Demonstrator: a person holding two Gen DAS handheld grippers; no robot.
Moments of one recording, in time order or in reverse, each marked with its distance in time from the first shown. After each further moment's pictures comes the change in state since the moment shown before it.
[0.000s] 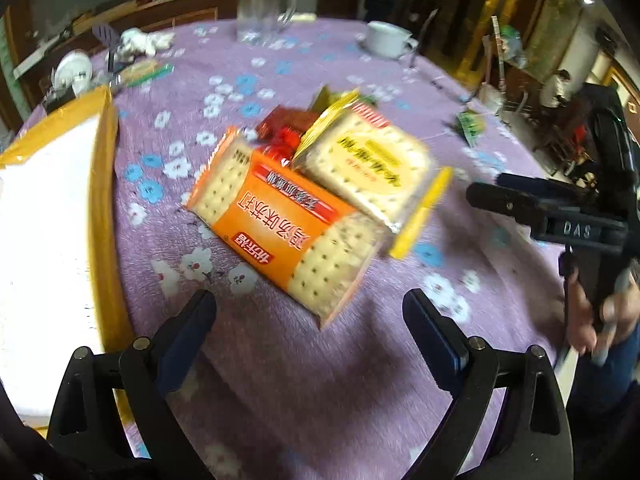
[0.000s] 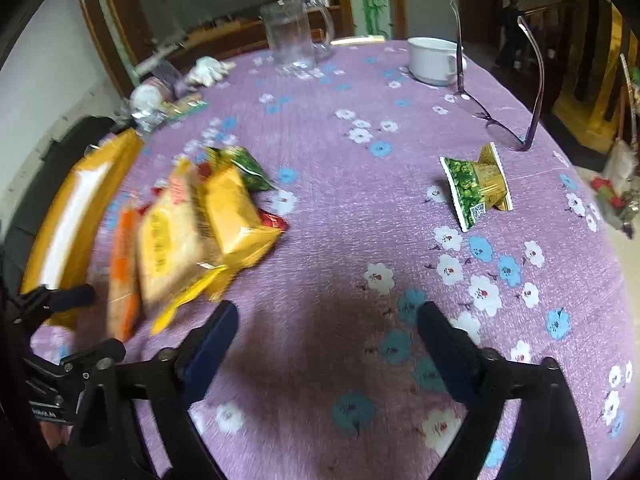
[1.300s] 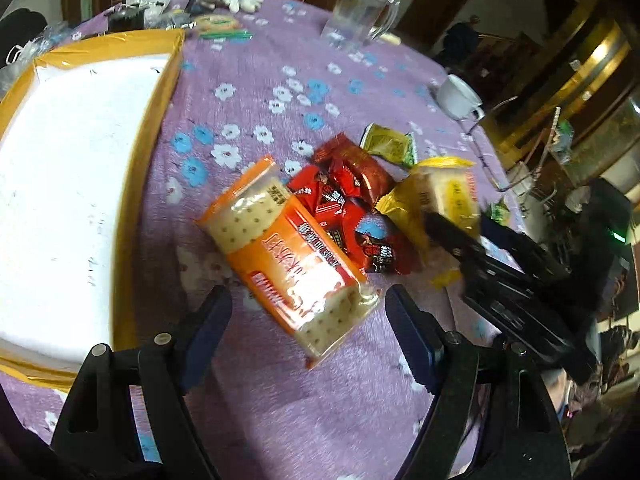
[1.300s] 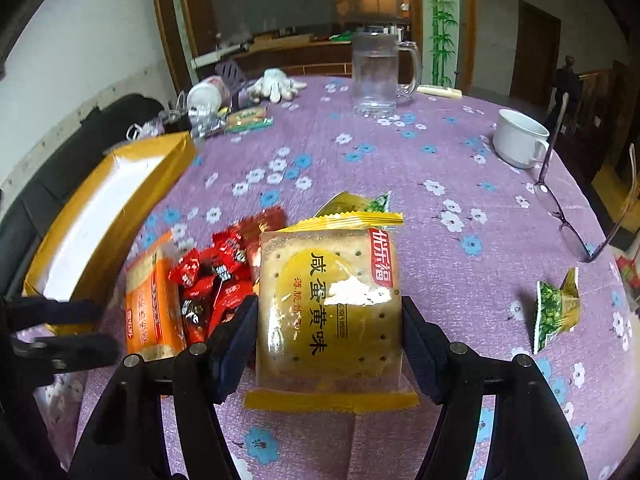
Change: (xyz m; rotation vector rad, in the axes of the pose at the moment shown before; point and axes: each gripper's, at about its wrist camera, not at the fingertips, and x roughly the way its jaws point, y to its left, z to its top) left arm 0.007 0.030 0.029 -0.420 0.046 0.004; right arm 0.024 0.061 0.043 -0.215 -0.102 0.046
